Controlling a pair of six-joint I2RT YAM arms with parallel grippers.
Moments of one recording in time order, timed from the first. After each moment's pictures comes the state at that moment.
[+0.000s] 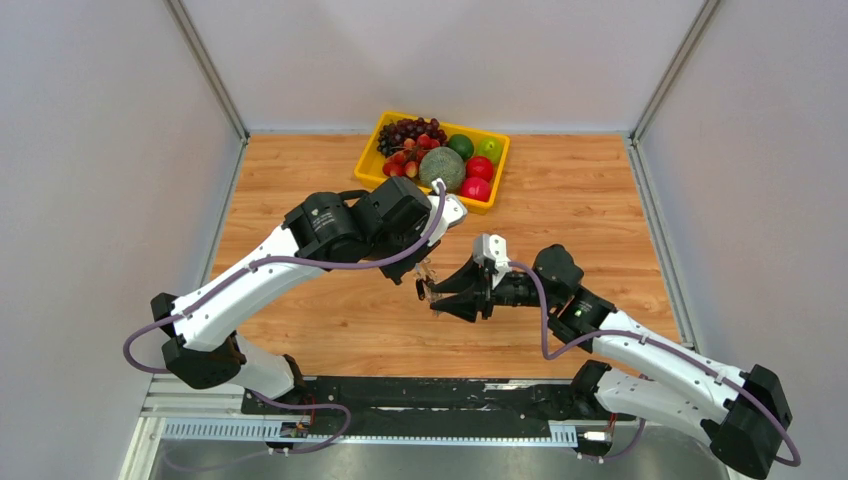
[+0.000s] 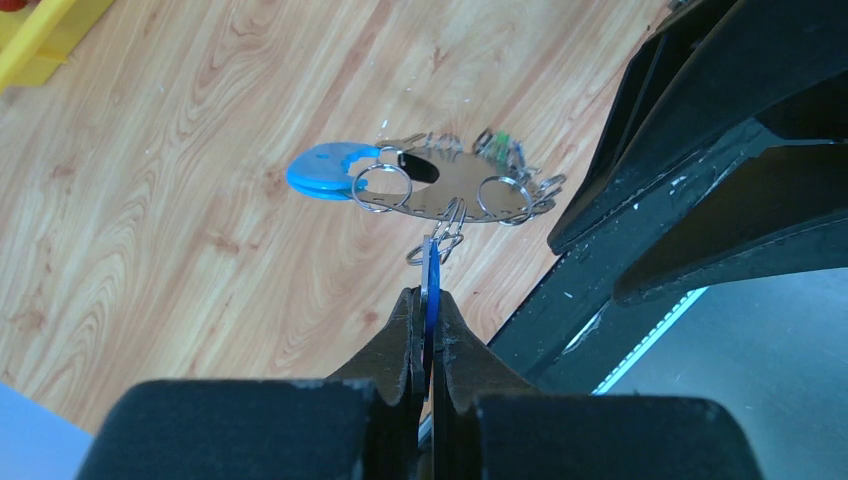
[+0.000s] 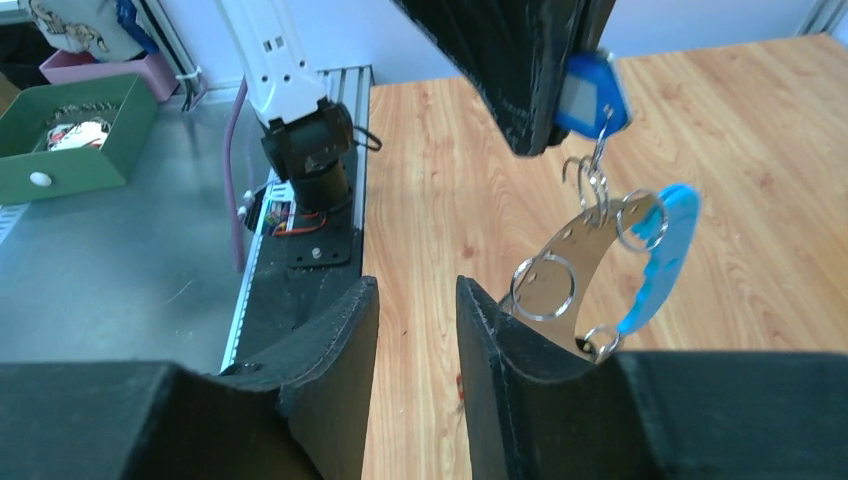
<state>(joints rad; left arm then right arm) -1.06 1.44 1.80 -1.30 -0.11 -0.03 0.85 0.89 0.60 0.32 -0.66 0.08</state>
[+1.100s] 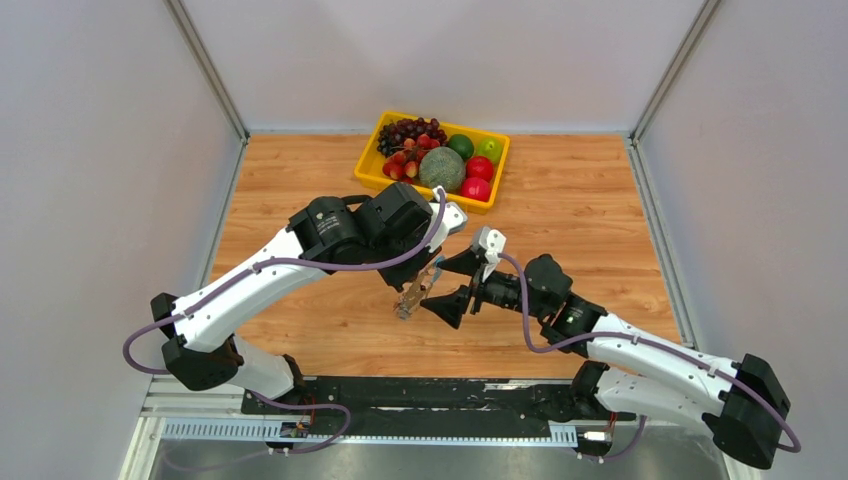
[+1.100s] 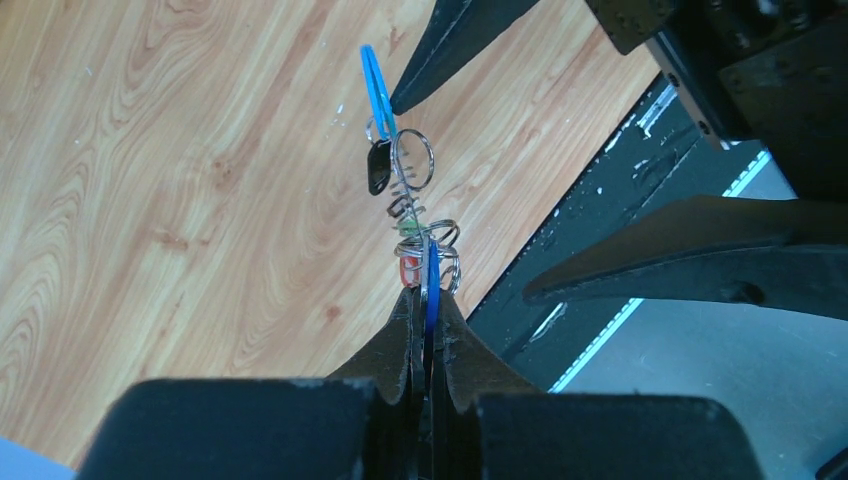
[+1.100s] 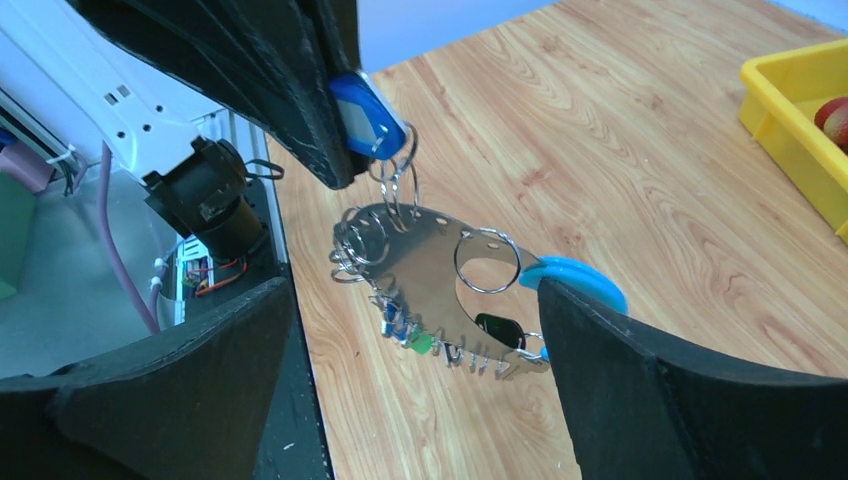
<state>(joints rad) -1.06 1.43 1.74 -1.28 -0.04 -0.08 0.93 0.90 0.54 0.35 -0.29 0.19</state>
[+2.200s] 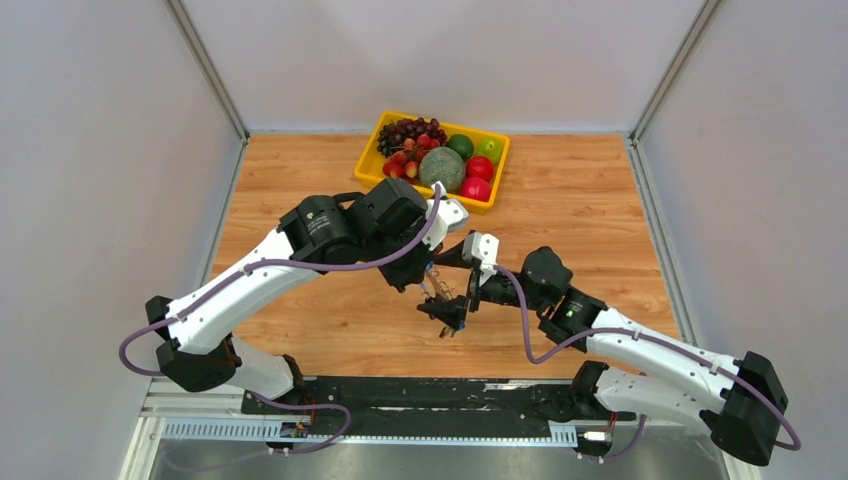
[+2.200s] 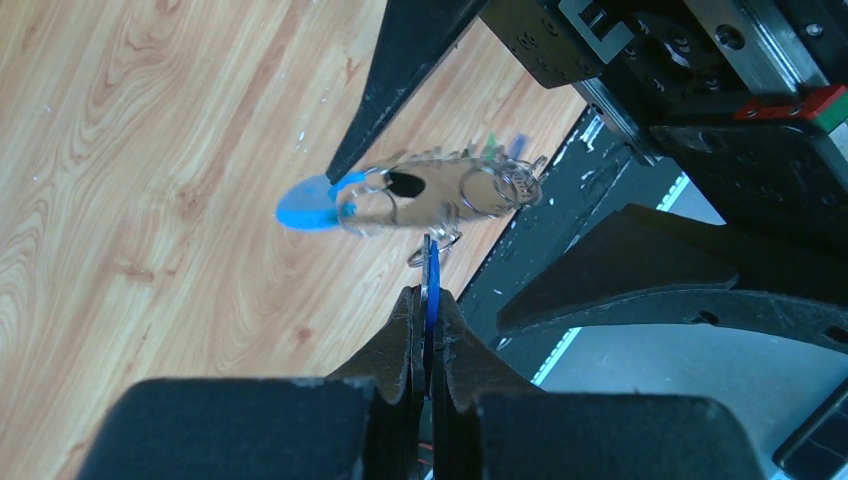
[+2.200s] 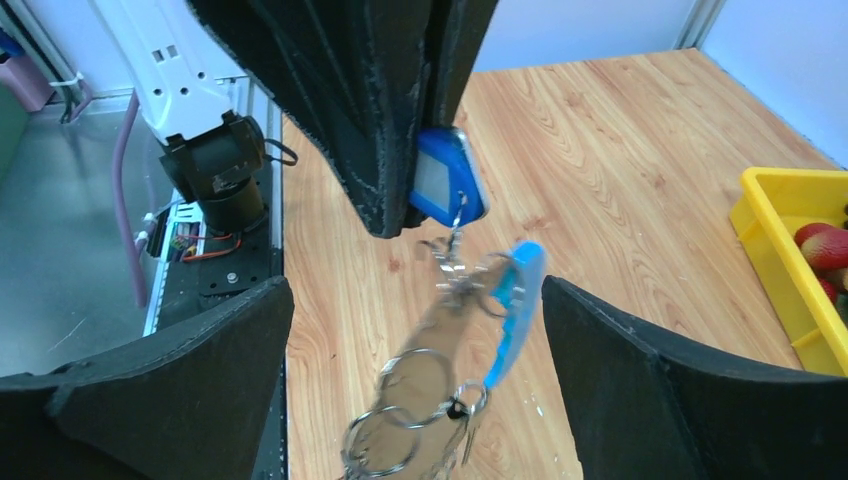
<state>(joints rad) -1.06 1.42 1.77 -1.26 0.05 -0.09 0.93 0.95 0.61 0.35 -0.44 -0.01</state>
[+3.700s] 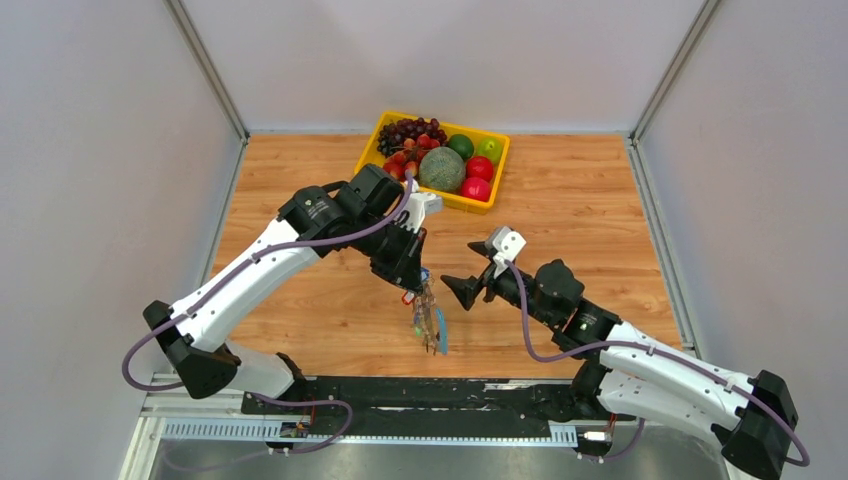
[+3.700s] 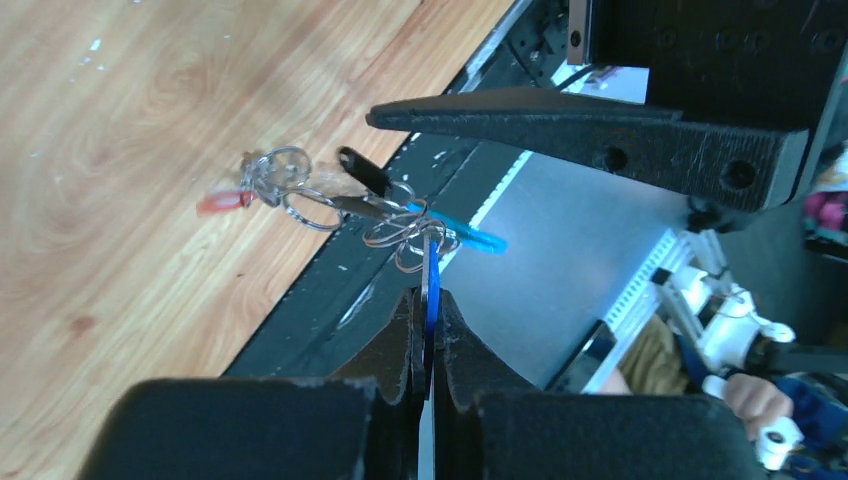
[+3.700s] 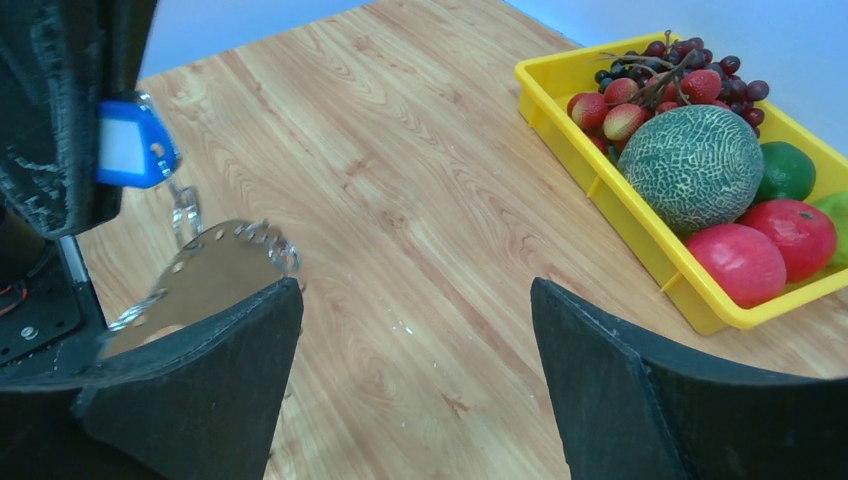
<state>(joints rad) -0.85 1.38 1.59 -1.20 0.45 -0.30 0.93 0.82 0.53 0.25 0.03 -0.03</state>
